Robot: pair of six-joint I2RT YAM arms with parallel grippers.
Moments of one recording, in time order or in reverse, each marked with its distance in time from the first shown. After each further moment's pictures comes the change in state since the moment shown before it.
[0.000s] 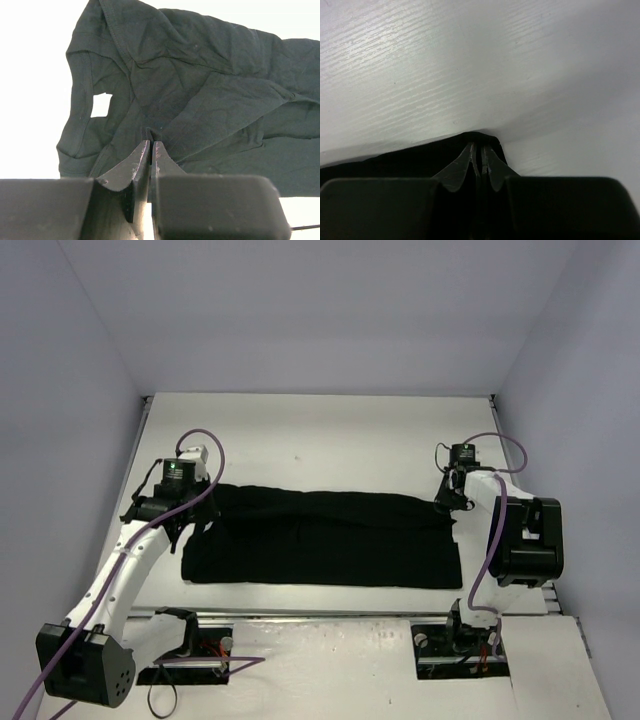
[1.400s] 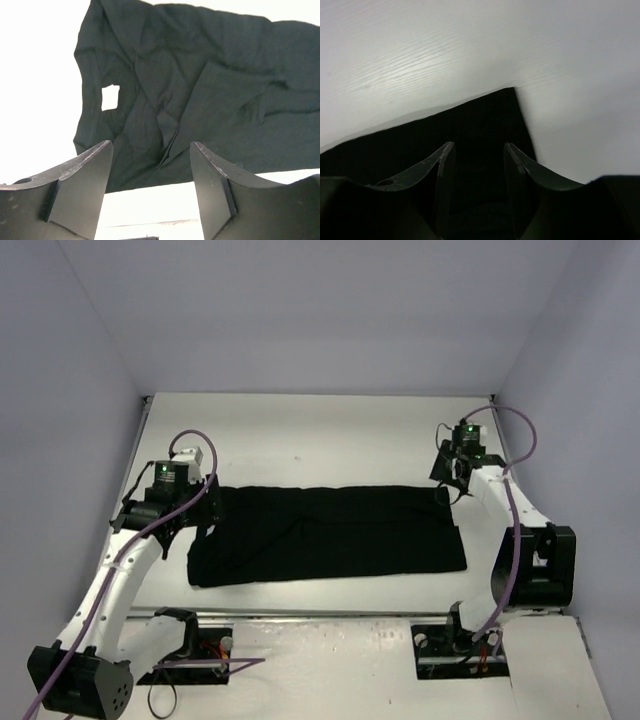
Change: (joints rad) left arm 0.000 -0.069 0.049 -0.118 0.004 0.000; right arm 0.075 -0.169 0.113 -0.079 -0.006 0.003
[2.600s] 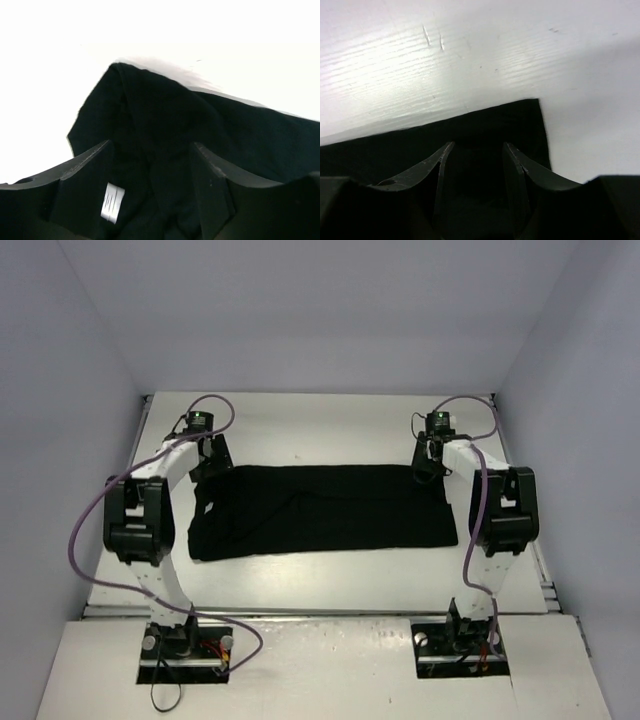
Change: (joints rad) left arm 0.103 0.895 0.407 0.270 -0.111 -0.094; right arm 0.055 0.422 0.239 0.094 0.026 -0.041
